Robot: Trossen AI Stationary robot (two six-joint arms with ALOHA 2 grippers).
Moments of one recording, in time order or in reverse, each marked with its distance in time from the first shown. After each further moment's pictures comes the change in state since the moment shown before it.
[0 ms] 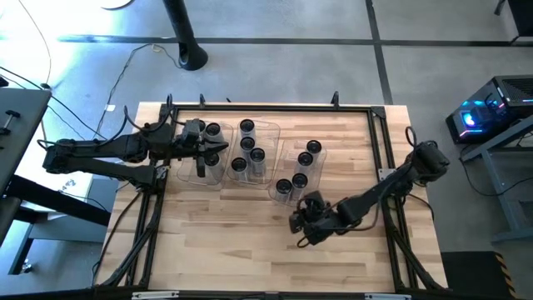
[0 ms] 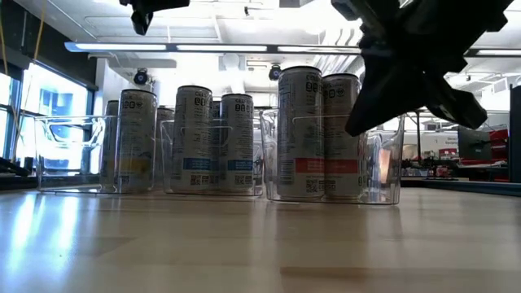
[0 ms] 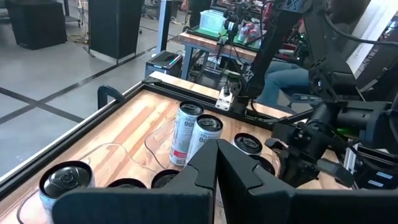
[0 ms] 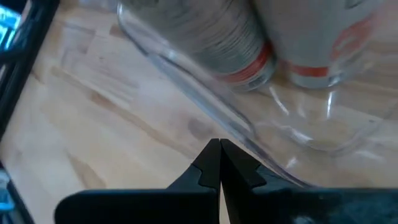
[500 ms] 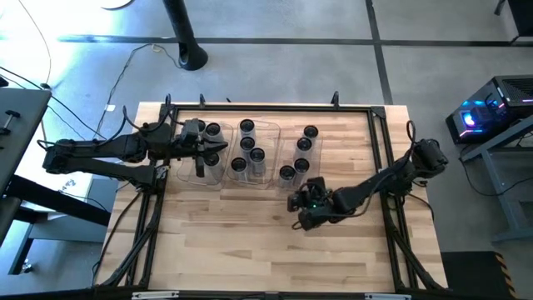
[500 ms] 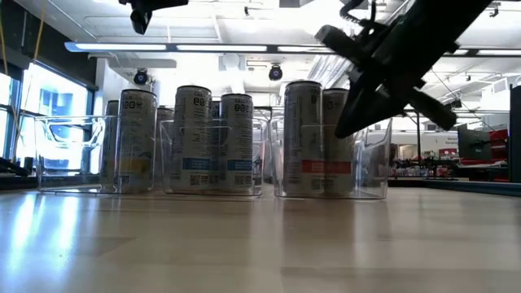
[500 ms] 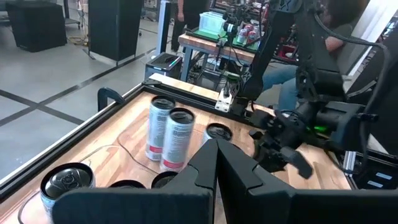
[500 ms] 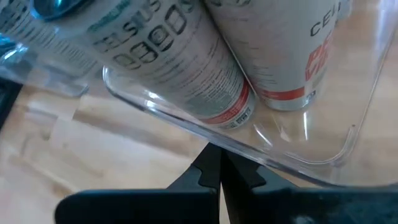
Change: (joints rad) left arm -0.001 -0.009 0.000 0.000 0.000 0.005; right arm -0.110 -0.007 0.000 -0.113 0.148 0.097
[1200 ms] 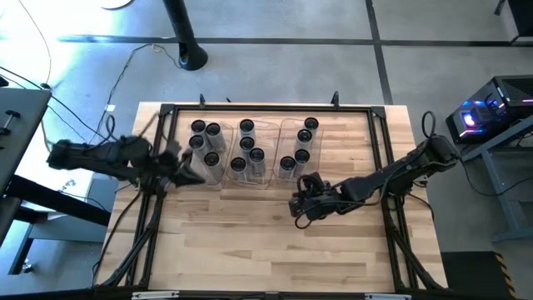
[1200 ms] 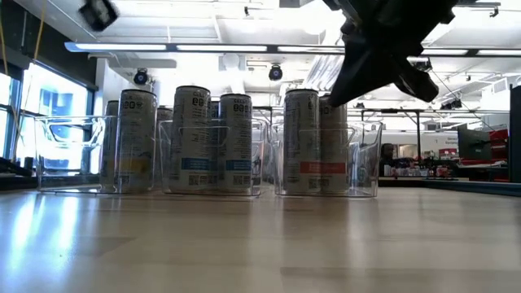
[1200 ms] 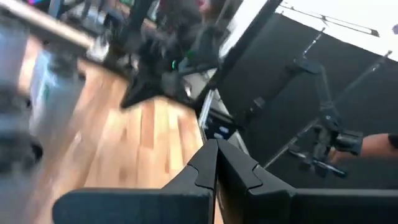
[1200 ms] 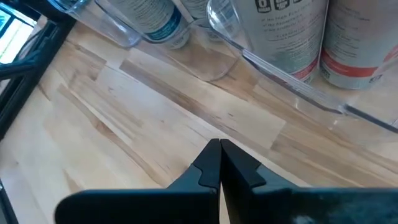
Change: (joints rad) left arm -0.167 -0.287 -0.162 -0.054 0.331 -0.316; right arm -0.031 -0.132 -0.001 0.055 -0.178 -0.358
